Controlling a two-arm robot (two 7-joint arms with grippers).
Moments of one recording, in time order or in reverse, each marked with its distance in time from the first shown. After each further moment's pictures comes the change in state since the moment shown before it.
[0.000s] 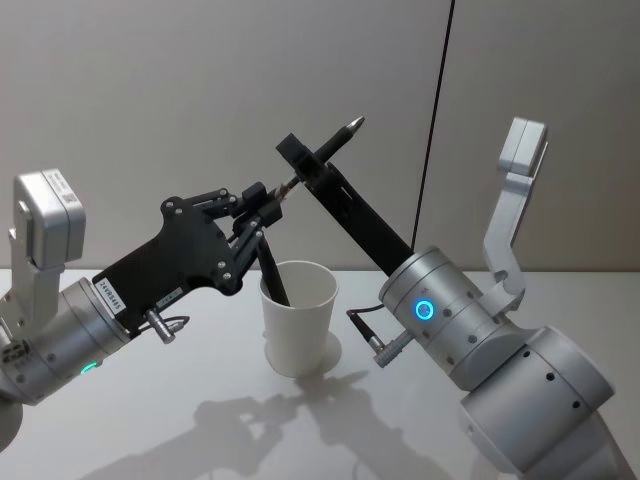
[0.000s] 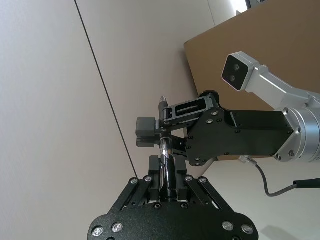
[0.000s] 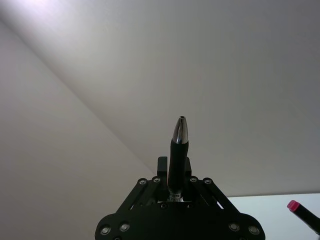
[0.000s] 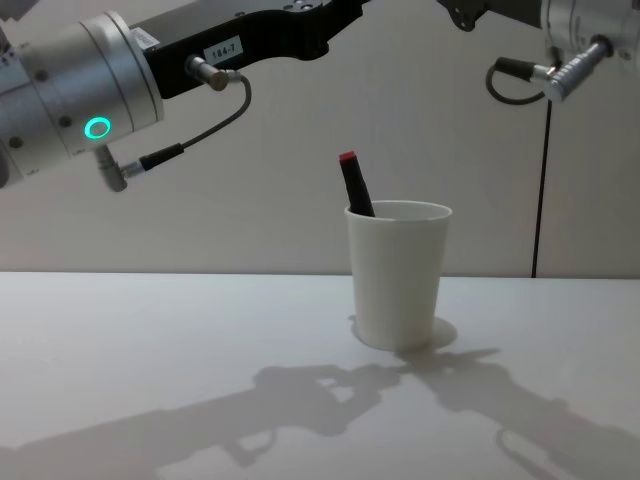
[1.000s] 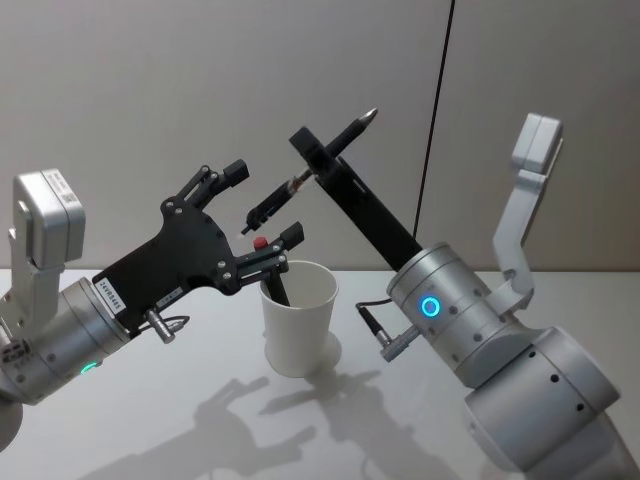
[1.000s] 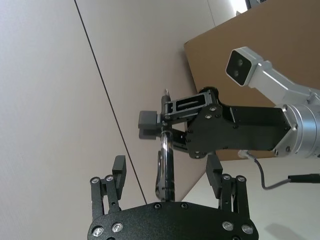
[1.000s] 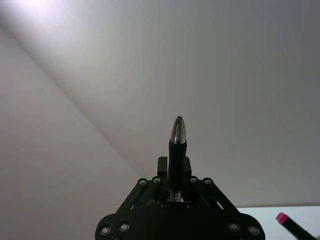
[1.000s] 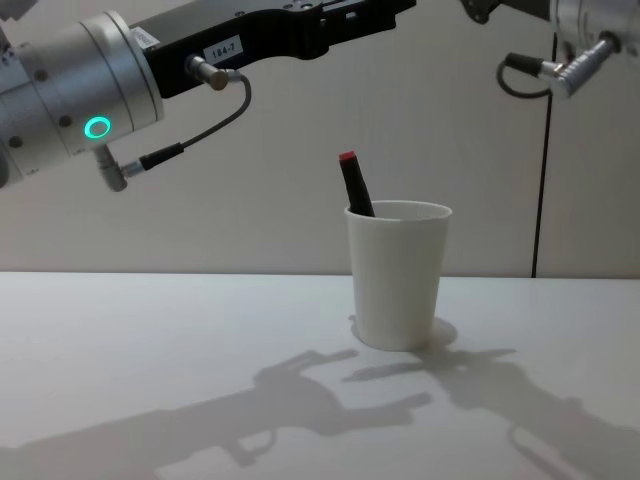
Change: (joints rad) left arm 0.000 0.000 0.000 0.000 0.000 -0.001 0.000; right arm -0.002 0.008 0.000 -0.008 -0.032 -0.044 -0.004
